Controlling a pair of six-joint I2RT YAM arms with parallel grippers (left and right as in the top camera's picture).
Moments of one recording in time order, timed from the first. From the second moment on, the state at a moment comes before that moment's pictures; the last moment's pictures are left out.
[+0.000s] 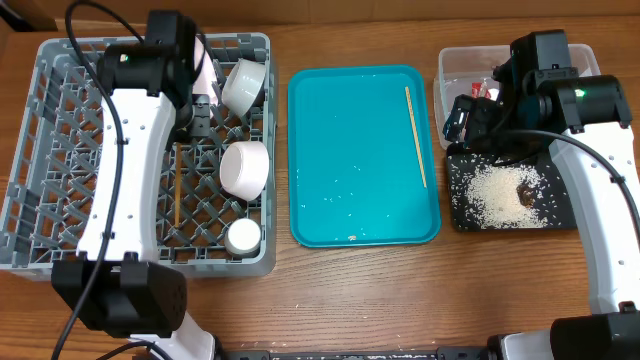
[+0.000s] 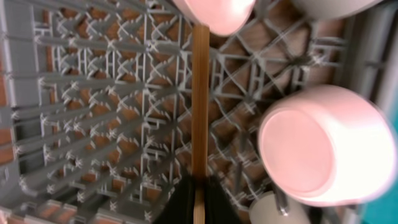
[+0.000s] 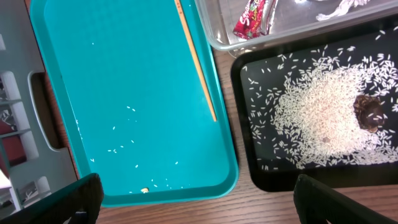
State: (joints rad) left arm -0.03 1.80 1.86 -1.39 -0.26 -0.08; right arm 0.09 1.60 1.65 -1.28 -0.15 0.36
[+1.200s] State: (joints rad) left arm 0.00 1.80 1.86 -1.25 0.01 -0.08; right arm 0.09 1.60 1.65 -1.28 -0.15 0.36
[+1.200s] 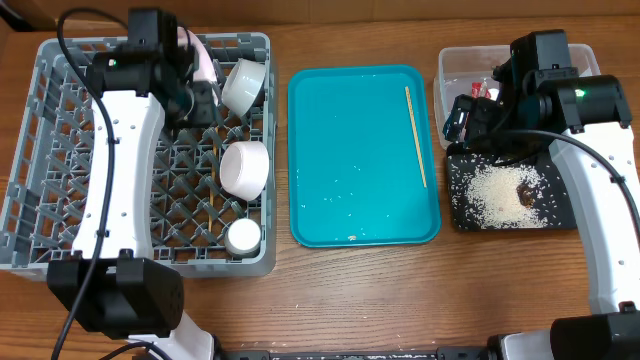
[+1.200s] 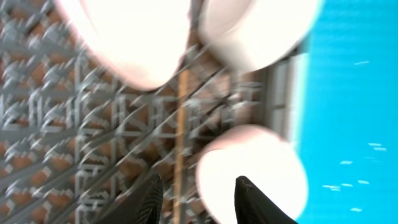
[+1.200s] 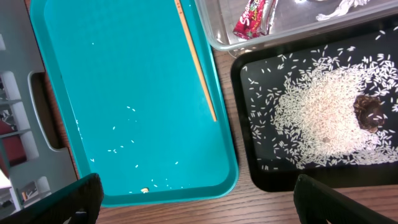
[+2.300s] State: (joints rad) left arm -0.60 2.24 1.93 -0.66 0.01 -0.67; right arm 0.09 1.60 1.65 -1.28 -0.15 0.36
